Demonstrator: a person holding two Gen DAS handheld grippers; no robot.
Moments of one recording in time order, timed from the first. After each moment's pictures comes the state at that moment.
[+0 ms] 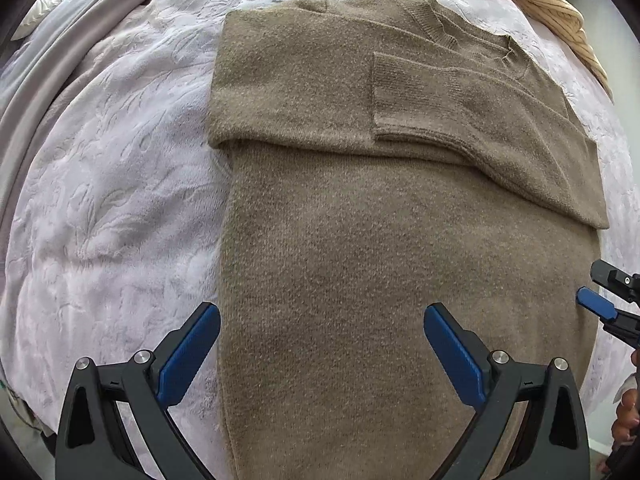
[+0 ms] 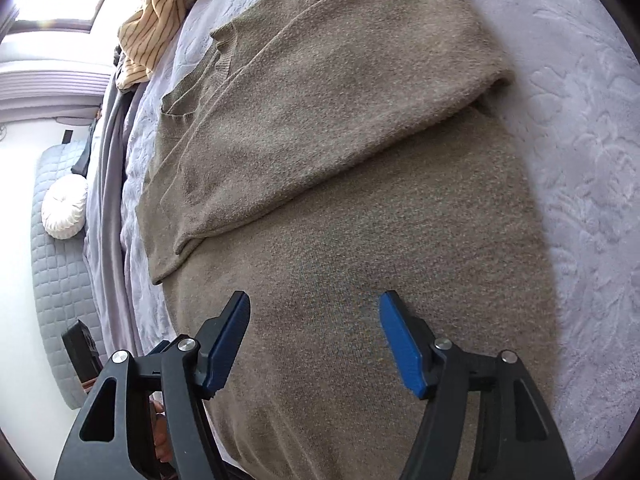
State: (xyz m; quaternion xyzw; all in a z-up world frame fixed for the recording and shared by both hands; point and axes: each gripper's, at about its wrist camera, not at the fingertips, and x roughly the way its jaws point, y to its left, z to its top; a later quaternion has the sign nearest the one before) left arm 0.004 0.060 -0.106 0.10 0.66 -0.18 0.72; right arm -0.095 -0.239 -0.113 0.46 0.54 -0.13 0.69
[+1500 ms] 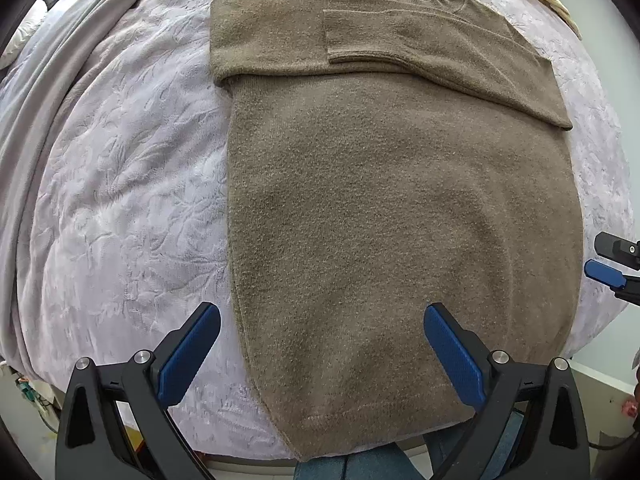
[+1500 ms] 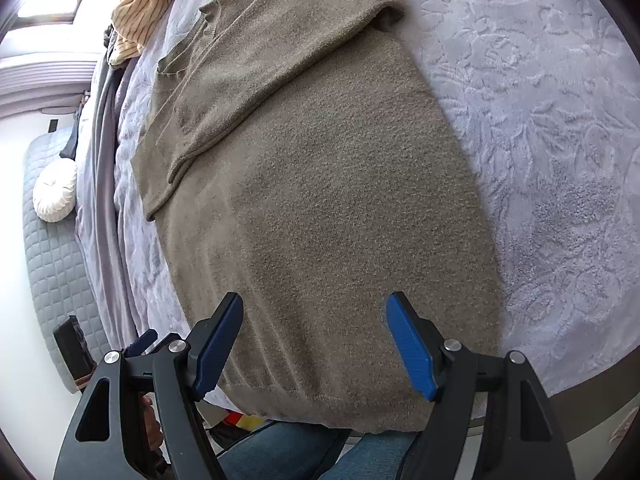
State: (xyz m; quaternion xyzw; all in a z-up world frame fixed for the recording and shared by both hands) left arm -0.078 0.077 -0.053 0.17 0.68 -0.21 0.68; right arm -0.178 -0.206 -0.074 0.47 0.59 -0.13 0.65
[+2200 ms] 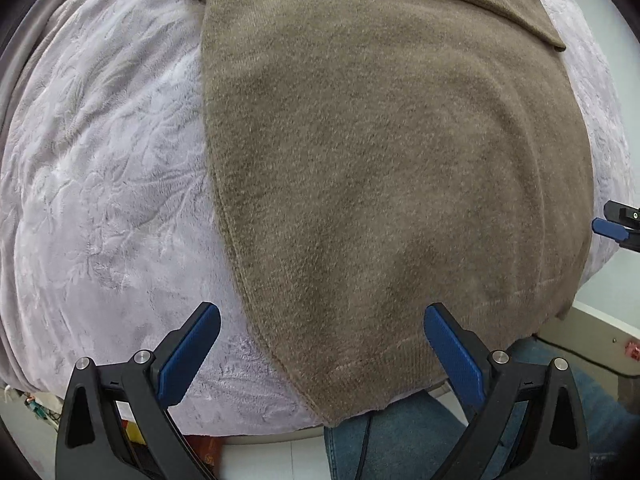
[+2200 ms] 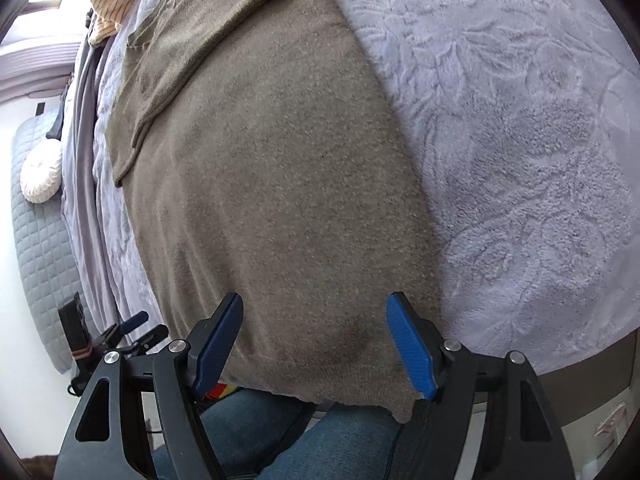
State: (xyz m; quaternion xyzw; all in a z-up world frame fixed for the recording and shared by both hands) left arm -0.104 0.103 -0.107 0.19 0.74 -0.26 0.59; right arm -0.231 -0.211 -0.104 0.45 0.63 -0.12 0.62
